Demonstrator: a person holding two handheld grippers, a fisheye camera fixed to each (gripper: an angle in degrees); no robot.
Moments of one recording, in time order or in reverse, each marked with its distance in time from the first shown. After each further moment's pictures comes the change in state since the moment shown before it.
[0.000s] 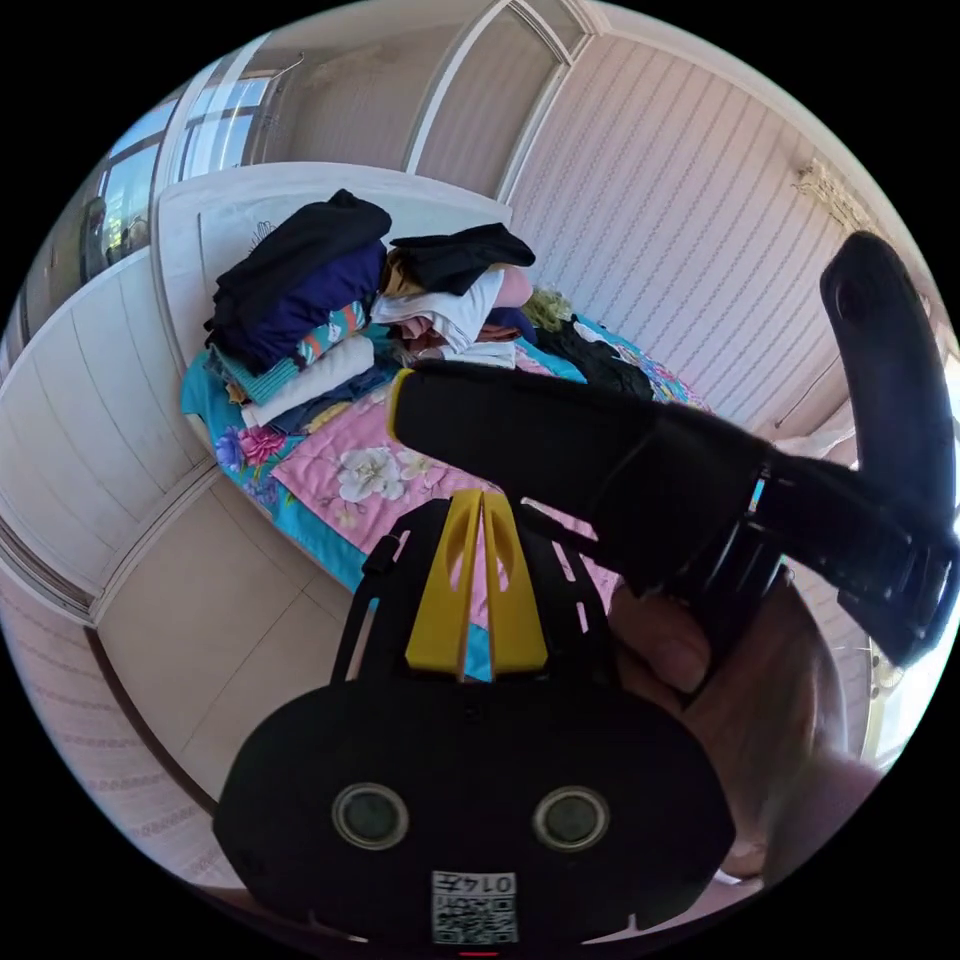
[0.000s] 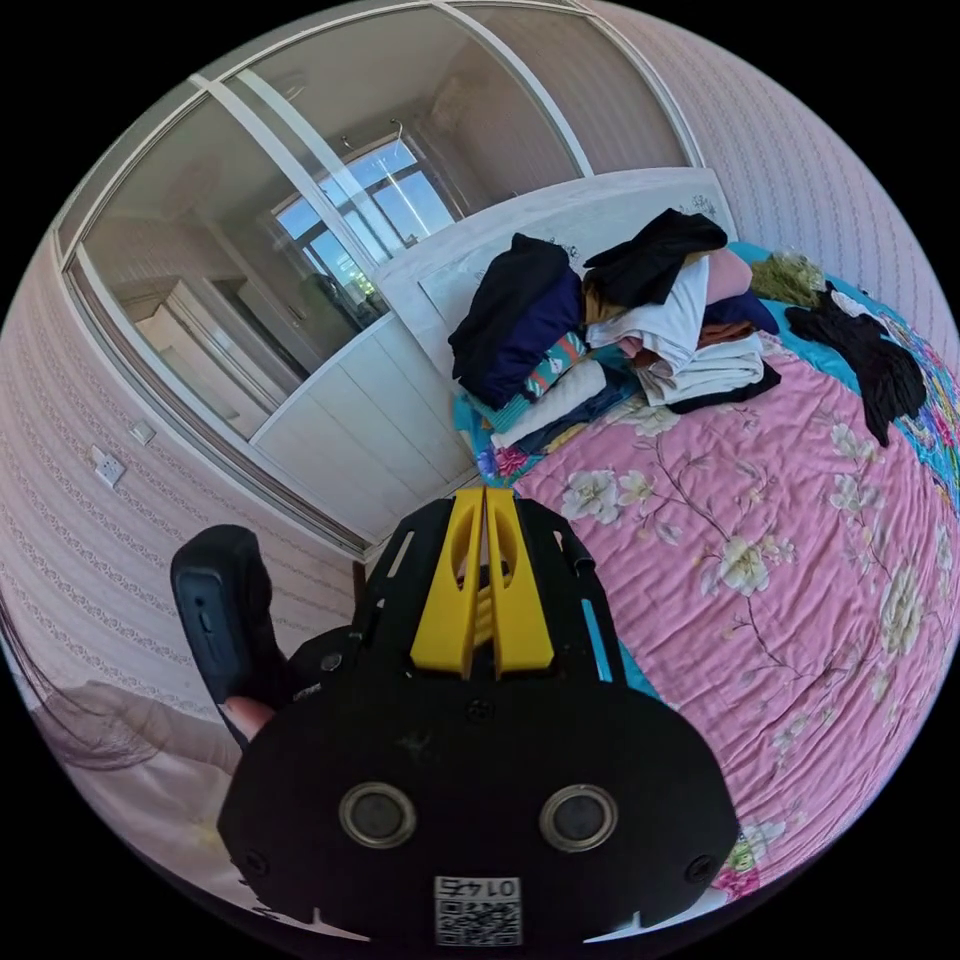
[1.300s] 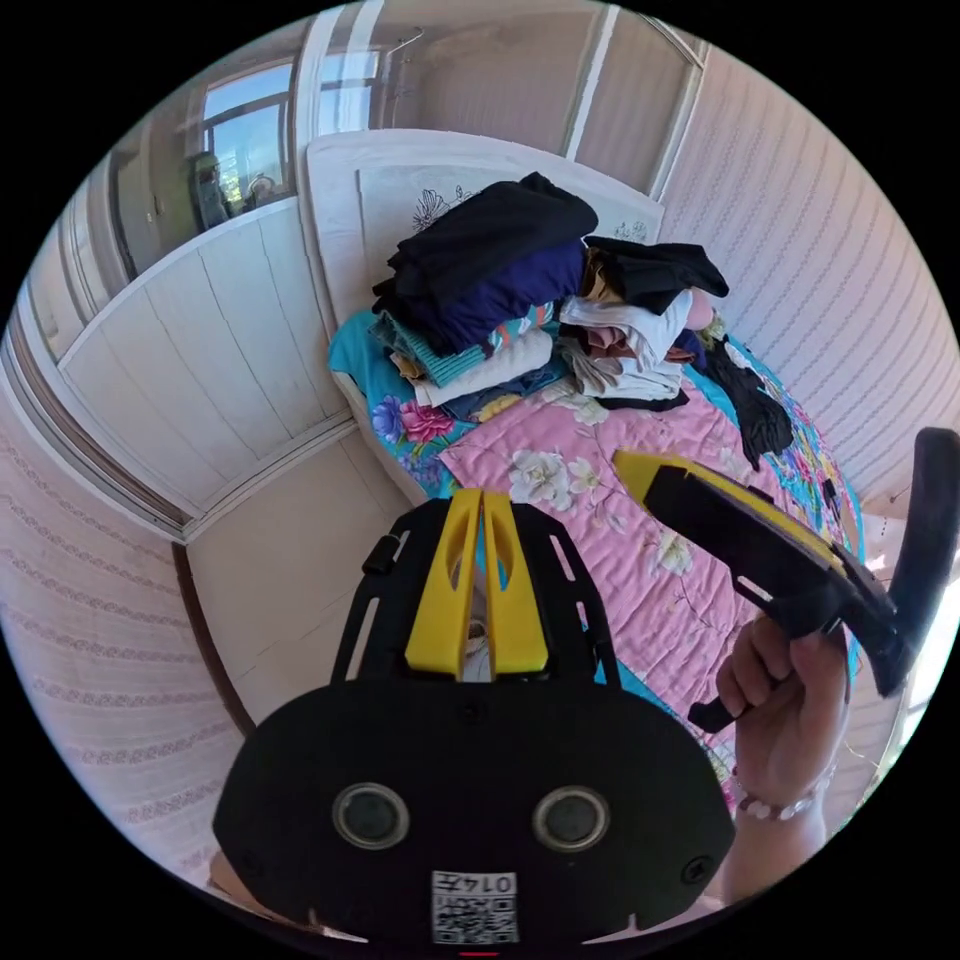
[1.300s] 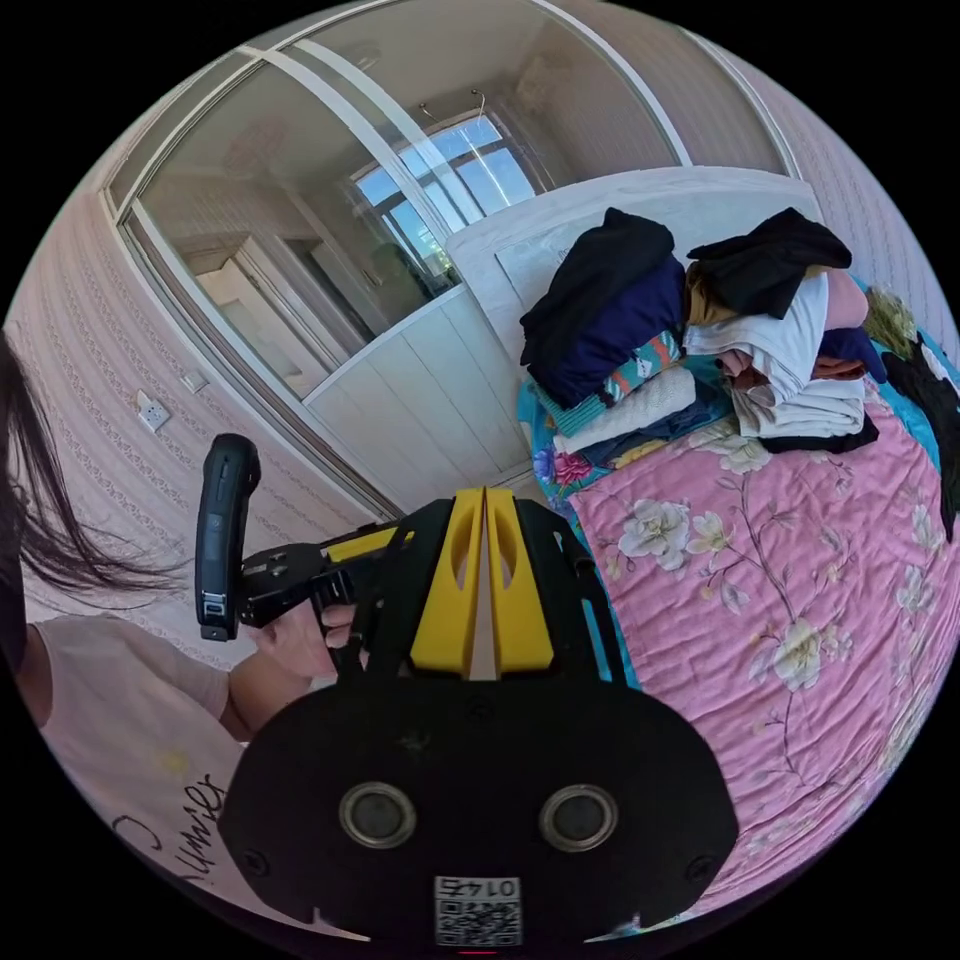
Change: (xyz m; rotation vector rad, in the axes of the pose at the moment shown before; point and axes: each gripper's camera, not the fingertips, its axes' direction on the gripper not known) left arm -0.144 -0.012 -0.065 -0.039 -0.343 -0.186; right arm -0.076 -0.035 0.103 -0.045 -0.140 -0.167
